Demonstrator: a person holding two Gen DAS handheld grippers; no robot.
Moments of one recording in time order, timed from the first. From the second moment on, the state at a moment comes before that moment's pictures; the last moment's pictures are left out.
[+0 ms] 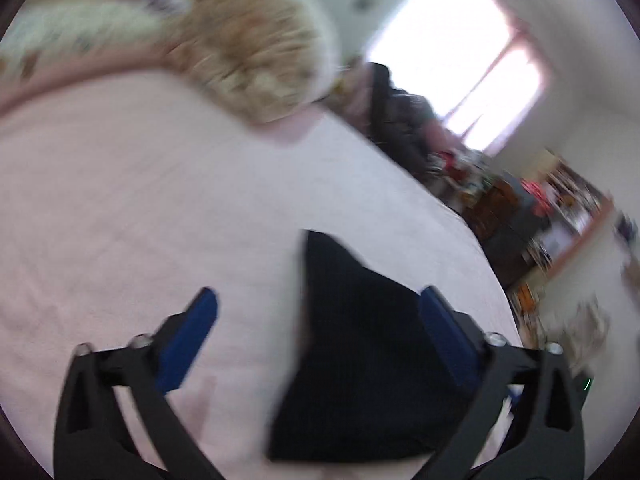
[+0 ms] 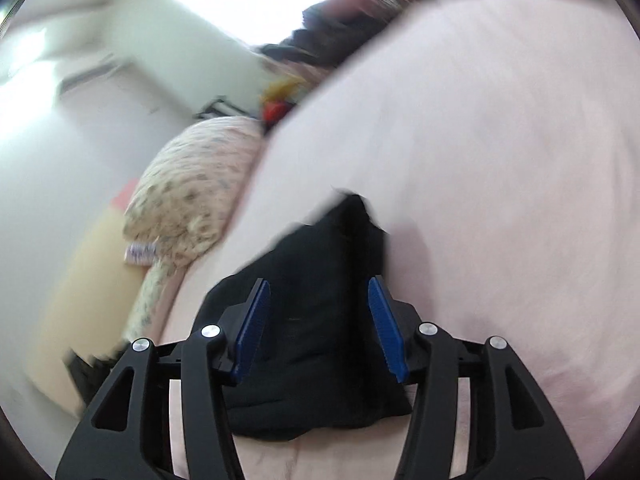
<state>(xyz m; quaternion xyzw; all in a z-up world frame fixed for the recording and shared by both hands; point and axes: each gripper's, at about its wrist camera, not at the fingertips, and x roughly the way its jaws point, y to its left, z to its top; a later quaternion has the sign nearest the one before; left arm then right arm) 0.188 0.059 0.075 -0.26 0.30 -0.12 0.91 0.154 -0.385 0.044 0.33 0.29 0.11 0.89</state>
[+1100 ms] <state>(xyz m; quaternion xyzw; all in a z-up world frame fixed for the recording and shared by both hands) 0.013 -0.024 0.005 -0.03 0.34 -0.03 0.94 -0.007 -0.233 0.038 0.04 0.23 -0.03 0.97</state>
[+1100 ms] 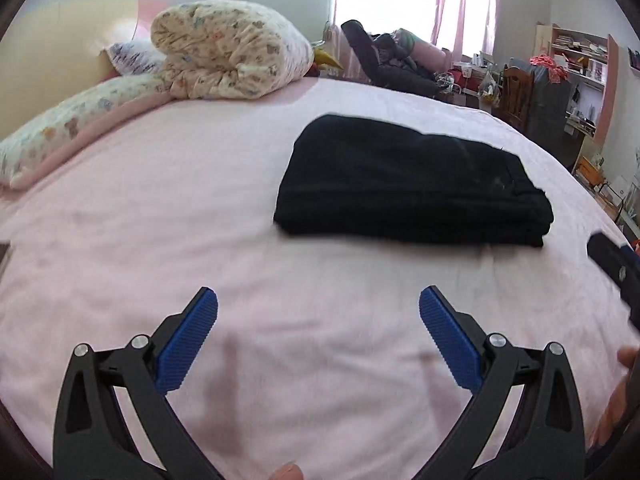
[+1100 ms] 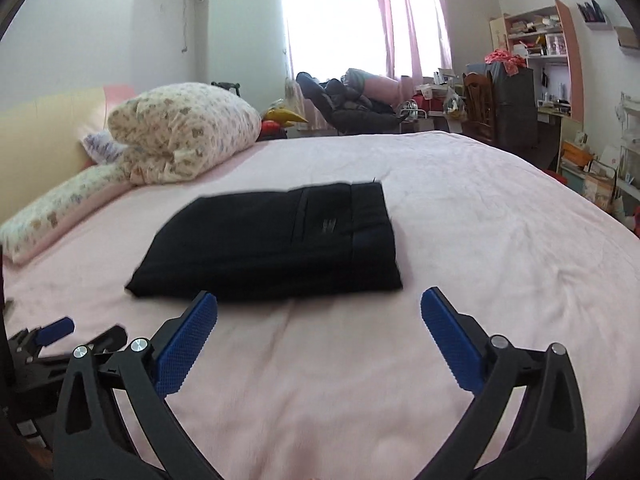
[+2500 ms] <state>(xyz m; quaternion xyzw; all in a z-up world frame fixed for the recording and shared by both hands) 0.033 -0.012 -0.004 0.00 0.35 0.00 0.94 -0.006 -0.233 0.002 0.04 0.26 -0.04 0.96</state>
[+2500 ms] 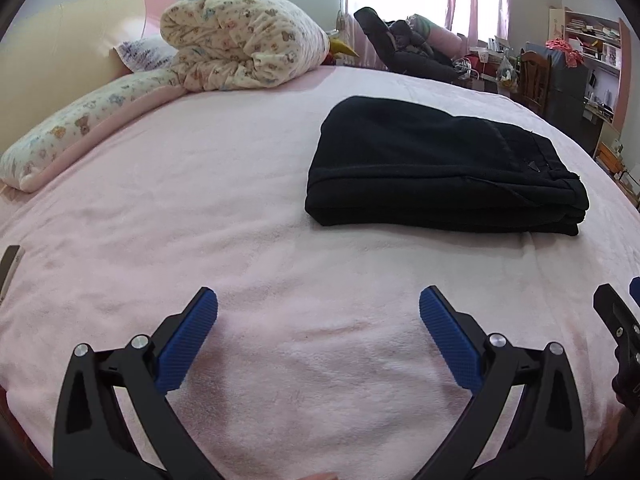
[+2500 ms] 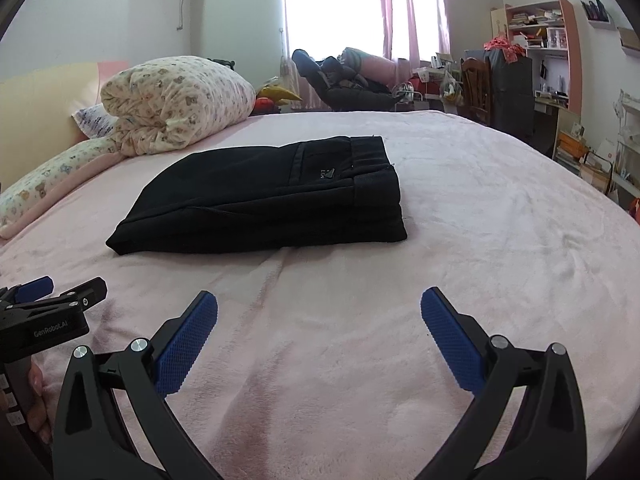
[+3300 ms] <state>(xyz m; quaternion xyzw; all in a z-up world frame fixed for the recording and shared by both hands) 0.033 -0.030 -0.008 0.04 0.35 -0.03 0.93 -0.010 -0.240 0.003 0.05 0.25 -0.05 0.97</state>
